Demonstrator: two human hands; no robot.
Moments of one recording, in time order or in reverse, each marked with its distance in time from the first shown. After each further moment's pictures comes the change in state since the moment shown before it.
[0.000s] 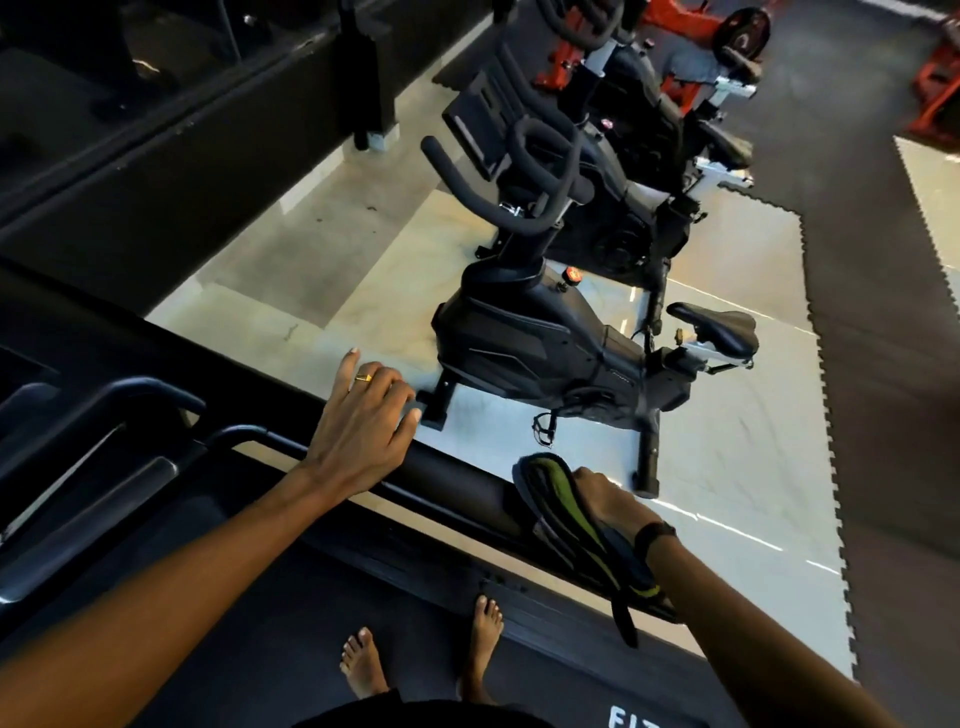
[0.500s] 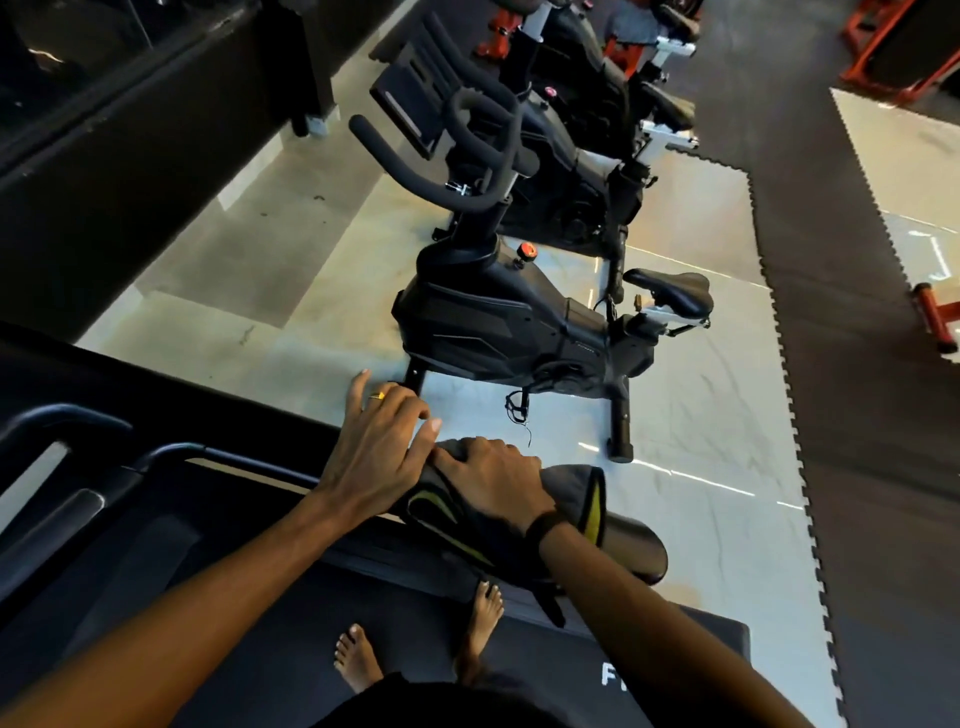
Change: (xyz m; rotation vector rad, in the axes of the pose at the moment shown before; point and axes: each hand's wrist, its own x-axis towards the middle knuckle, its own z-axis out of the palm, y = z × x) left_hand 0.004 0.061 0.023 -0.223 0.024 0.079; right_hand -0.030 -0.076 0.032 -0.072 0.218 -0.161
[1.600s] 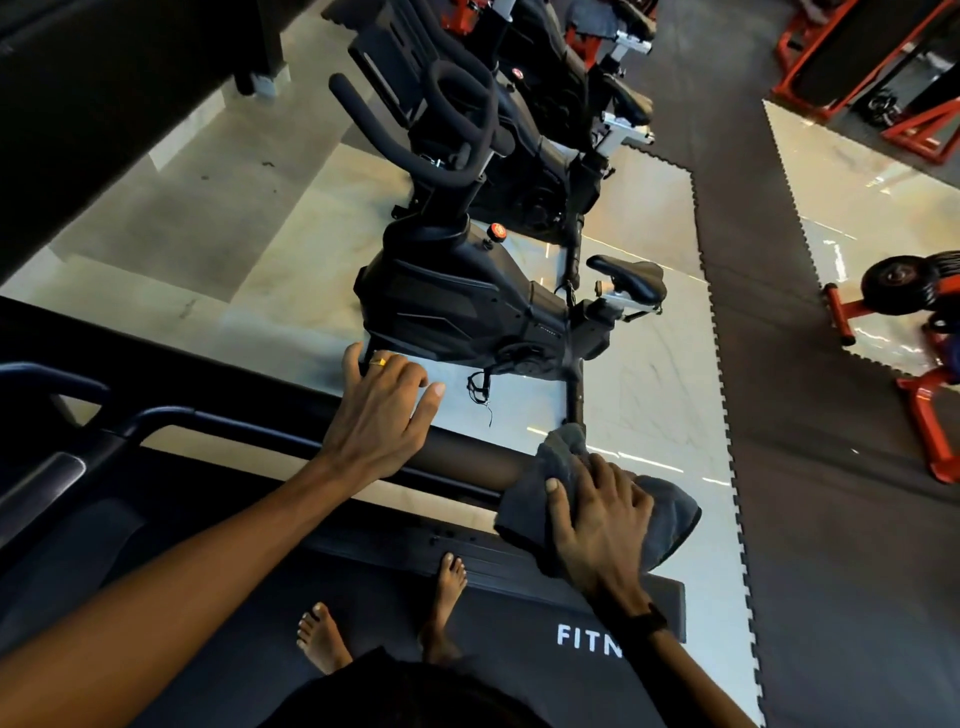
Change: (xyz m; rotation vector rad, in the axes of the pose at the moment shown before) left_hand -0.002 0.000 -0.002 -0.092 0.001 -0.031; right_hand -0.101 0.089 0.036 -0.123 0.650 0.130
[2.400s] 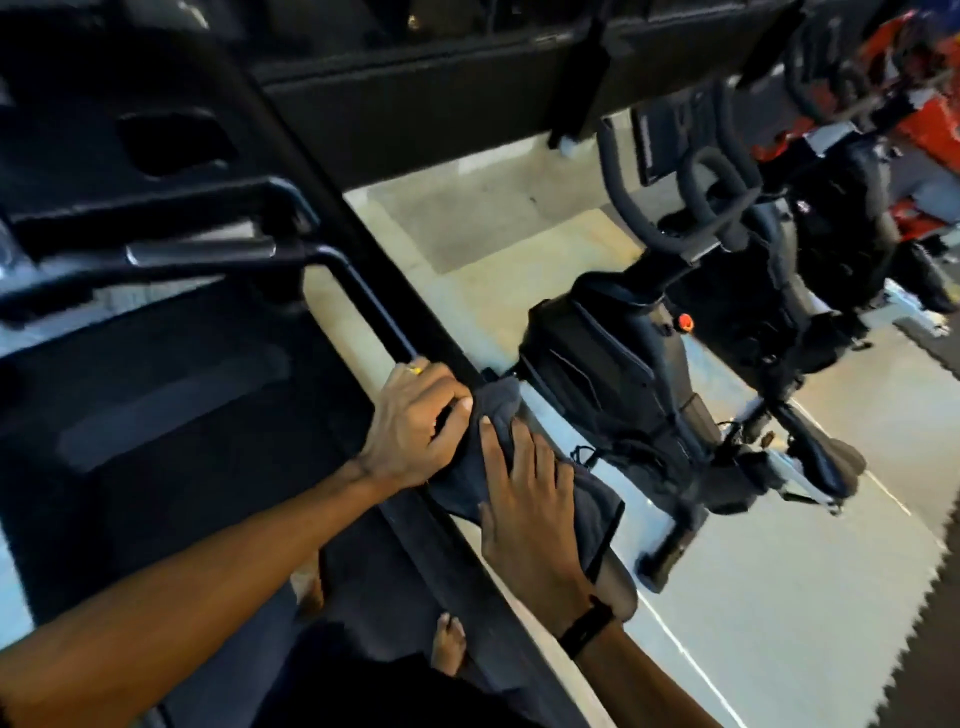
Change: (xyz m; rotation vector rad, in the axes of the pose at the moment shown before) left_hand -0.083 0.095 0.018 0.024 0.528 -0.321; right_hand 0.031 -0.010 0.005 -0.181 -0.025 -1.033
